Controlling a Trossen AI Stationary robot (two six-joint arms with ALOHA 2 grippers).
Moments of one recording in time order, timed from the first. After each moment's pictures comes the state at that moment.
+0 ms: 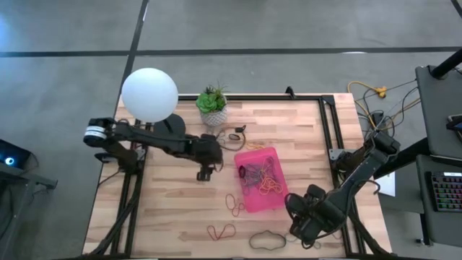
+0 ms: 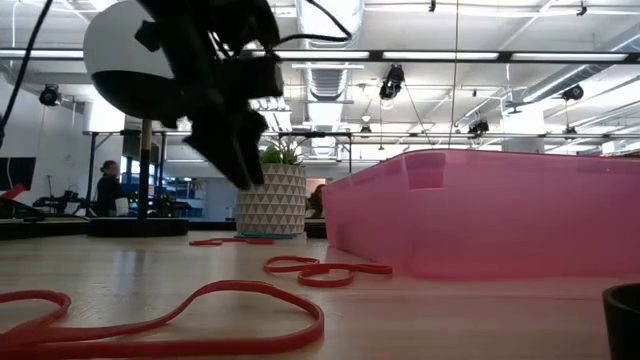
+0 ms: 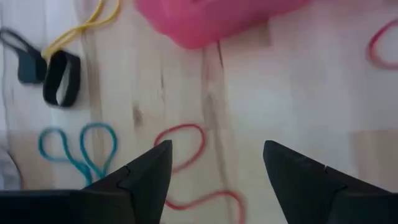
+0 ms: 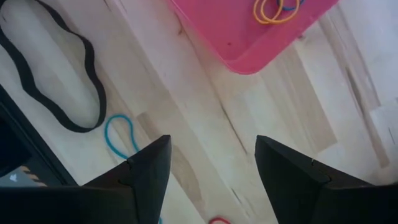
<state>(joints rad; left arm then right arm) -0.01 1.56 0.98 -0.46 -0.10 0.17 0.82 1.67 1.32 -1.18 0.15 1.37</state>
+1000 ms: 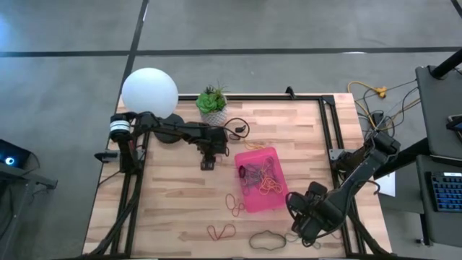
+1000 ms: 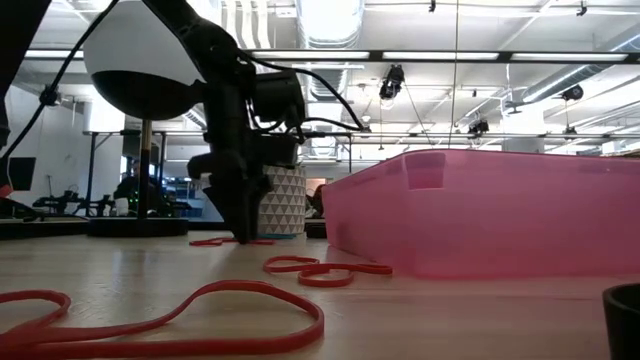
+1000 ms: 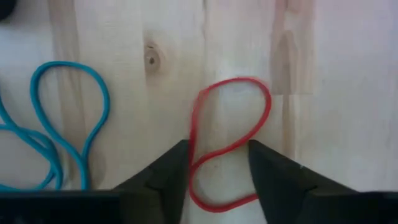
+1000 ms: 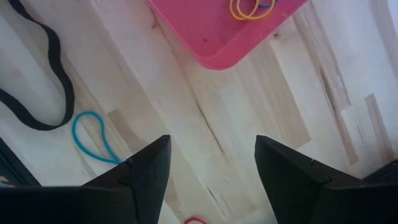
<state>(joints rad) 0.22 1.83 1.07 -0.58 0.09 0.23 0.82 1.66 1.30 -1.24 0.16 1.34</state>
